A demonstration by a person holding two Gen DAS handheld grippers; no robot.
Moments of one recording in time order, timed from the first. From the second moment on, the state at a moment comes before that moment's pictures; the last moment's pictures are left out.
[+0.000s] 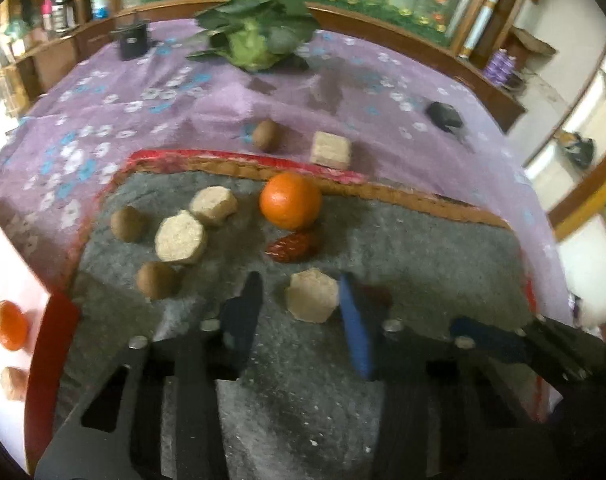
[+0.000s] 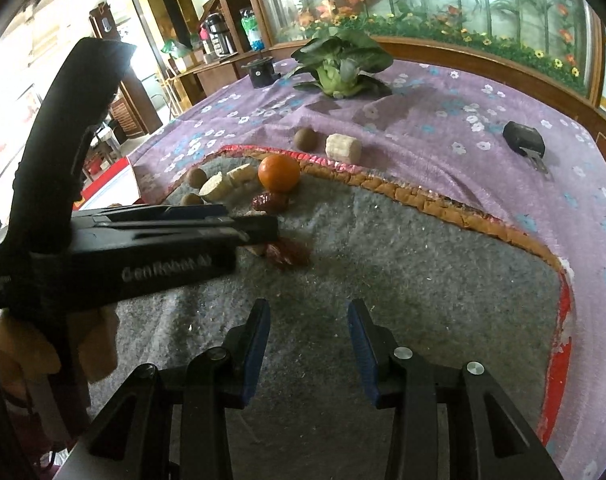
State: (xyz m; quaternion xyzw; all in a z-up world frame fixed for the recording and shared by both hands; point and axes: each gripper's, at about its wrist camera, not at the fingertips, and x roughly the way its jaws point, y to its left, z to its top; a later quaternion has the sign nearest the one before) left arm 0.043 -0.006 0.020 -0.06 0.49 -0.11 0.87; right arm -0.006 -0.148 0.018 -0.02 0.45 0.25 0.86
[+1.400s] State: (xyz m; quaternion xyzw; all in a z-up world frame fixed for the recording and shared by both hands) left arm -0.029 0.066 0.057 -0.06 0.44 -0.09 0.89; right arm -0.019 -0.095 0.039 -0.05 0.43 0.23 0.87
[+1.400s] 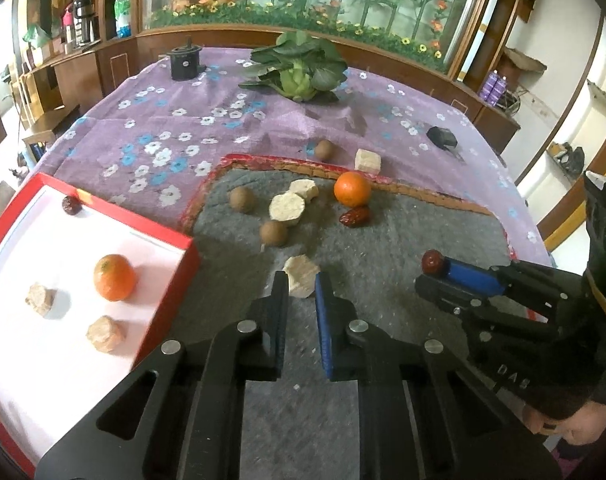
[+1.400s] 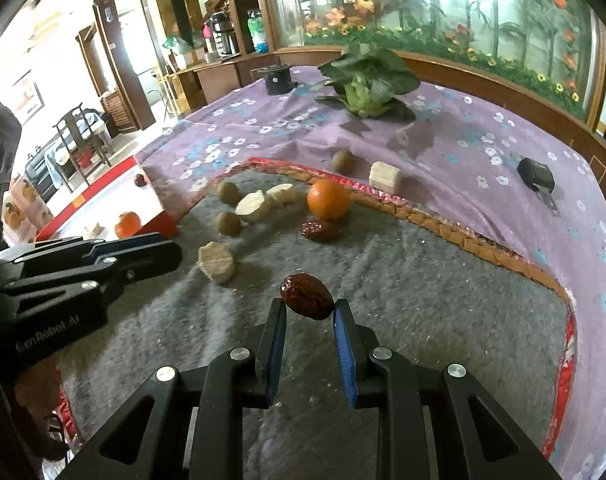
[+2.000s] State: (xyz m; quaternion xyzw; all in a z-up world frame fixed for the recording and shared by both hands) left arm -0.004 0.039 0.026 -0.02 0.47 -0.07 0.88; right arm -0.026 -0.107 0.032 -0.05 0.44 0.24 0.86
